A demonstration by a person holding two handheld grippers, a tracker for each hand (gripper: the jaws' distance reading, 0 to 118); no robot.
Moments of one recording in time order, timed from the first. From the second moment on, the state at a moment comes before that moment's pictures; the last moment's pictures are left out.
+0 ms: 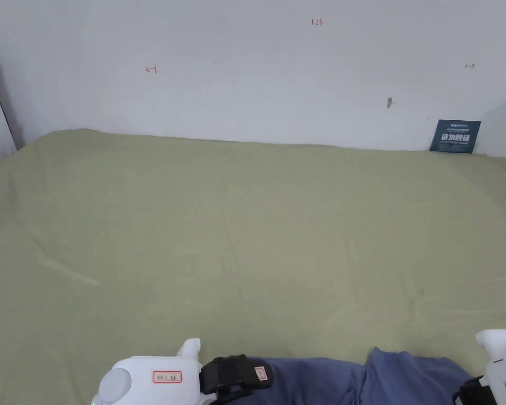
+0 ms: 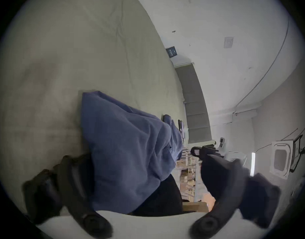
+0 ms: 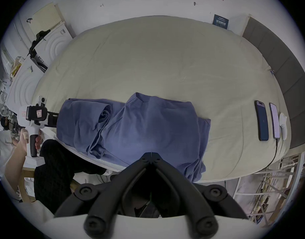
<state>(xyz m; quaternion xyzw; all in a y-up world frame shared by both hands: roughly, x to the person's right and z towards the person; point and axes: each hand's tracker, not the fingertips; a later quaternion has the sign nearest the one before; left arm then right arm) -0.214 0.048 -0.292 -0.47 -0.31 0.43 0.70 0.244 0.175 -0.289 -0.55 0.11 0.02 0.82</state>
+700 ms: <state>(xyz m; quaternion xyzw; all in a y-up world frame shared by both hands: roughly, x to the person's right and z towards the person) -0.373 0.148 -0.250 -0.46 -0.10 0.34 0.82 0.215 0.169 -0.308 -0.56 0.13 0.04 0.82</state>
